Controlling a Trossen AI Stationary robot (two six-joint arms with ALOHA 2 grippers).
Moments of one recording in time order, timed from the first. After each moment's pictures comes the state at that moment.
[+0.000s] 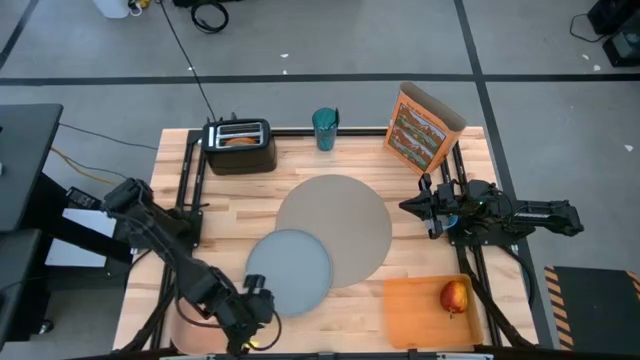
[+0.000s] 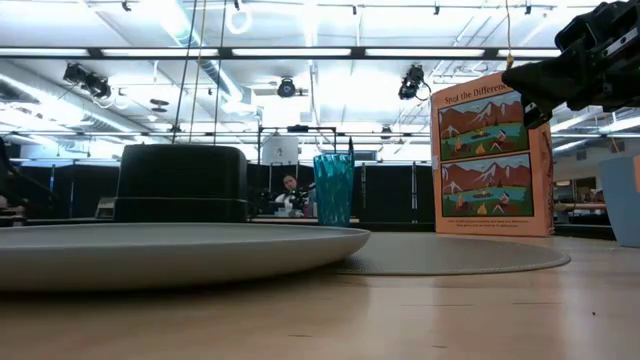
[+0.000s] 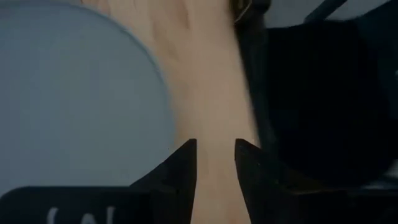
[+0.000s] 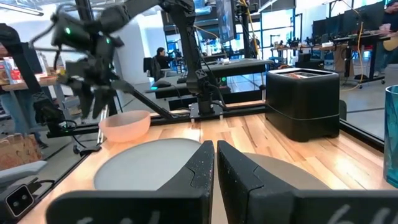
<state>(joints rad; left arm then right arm) -0.81 1.64 1.31 -0.69 -0.13 -0.69 -0.11 0.02 0.01 0.10 -0.12 0.12</state>
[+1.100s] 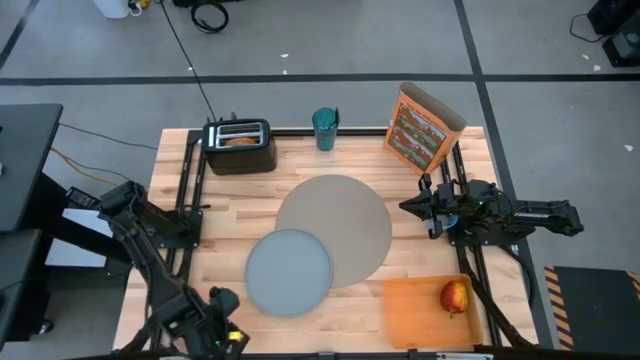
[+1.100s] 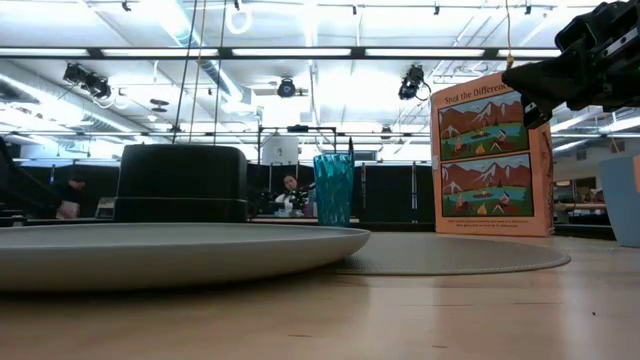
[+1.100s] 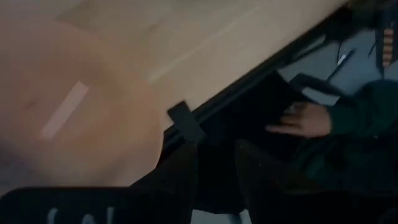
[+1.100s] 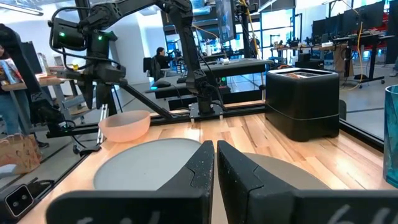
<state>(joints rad) -0.98 1.64 1.38 -0.90 -0.08 -2.01 -0.11 0.02 0.01 0.10 -0.12 0.12</state>
